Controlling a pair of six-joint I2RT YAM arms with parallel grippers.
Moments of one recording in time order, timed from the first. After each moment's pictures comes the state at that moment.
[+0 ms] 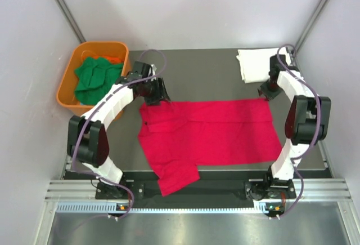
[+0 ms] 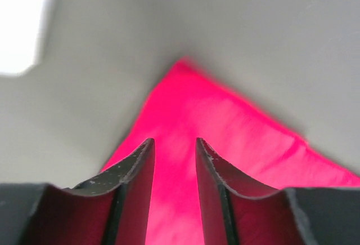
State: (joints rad) left arm -0.31 1.65 1.31 -0.63 0.26 -0.53; right arm -0.07 1.88 1.43 -0.77 0.17 0.85
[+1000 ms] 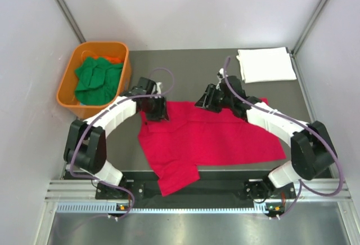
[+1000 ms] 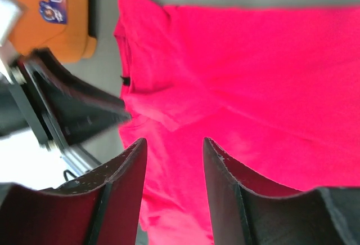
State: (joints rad) left arm -0.39 1.56 1.08 -0.59 0.26 -0.37; right arm 0.55 1.47 0.97 -0.10 -0.26 0.78
